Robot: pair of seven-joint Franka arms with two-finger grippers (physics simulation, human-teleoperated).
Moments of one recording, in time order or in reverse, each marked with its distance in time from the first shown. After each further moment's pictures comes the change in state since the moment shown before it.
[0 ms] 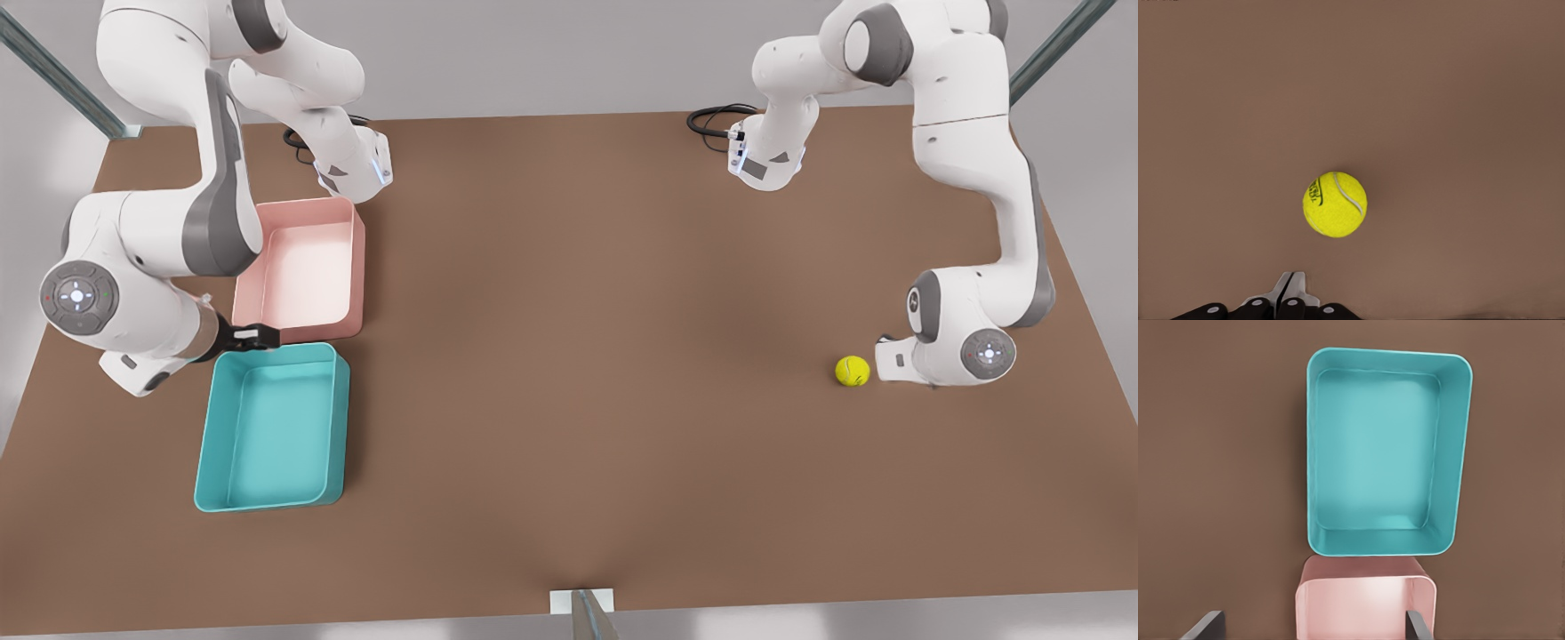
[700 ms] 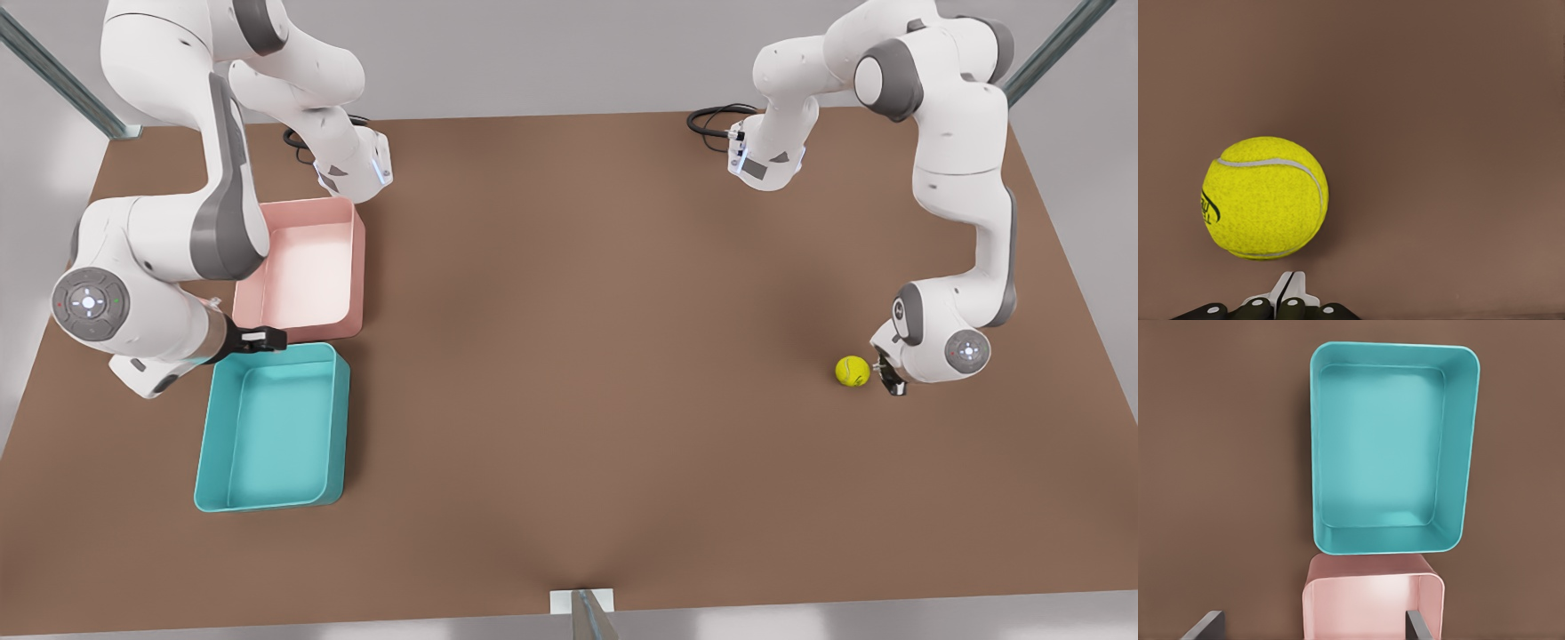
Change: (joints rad) left arm 0.065 0.132 0.020 -0.114 -0.031 0.284 0.828; right arm 0.009 0.009 0.003 -0.002 0.010 -0.004 0.029
